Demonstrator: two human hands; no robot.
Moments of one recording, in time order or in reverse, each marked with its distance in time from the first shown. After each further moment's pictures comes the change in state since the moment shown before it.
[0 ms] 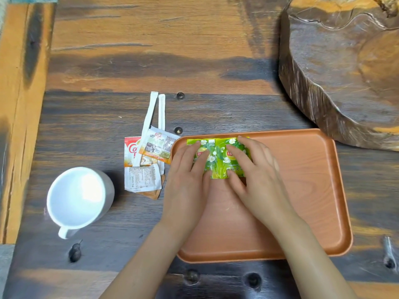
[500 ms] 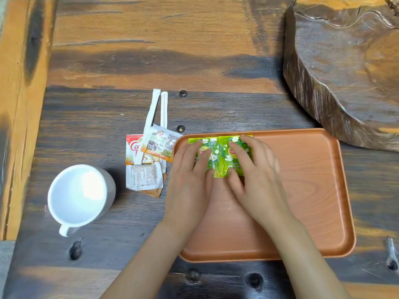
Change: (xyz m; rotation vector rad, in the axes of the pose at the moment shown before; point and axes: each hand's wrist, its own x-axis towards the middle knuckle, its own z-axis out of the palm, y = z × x) left_hand -0.001 -0.001 0.002 -0.019 0.022 -0.006; right_hand -0.001 -0.007 0.007 -0.005 0.039 0.047
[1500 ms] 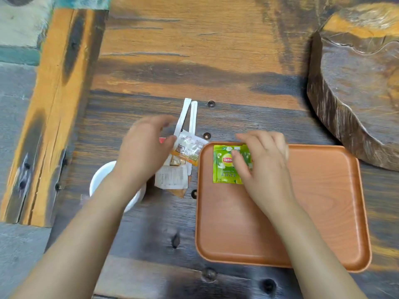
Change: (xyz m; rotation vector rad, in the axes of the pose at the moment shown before) left_hand 0.051 -0.061 -0.110 0.050 -0.053 -0.246; right_hand 0.032 -0.047 -0.019 0.051 0.124 -0.082
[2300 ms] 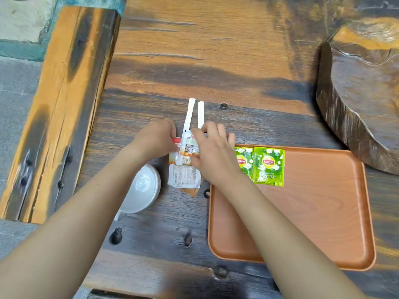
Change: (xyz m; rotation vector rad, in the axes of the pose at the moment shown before) left_hand 0.045 -0.035 0.008 0.106 -0.380 -0.115; right_hand 0.040 -0.066 0.070 -0.198 -0.298 -0.152
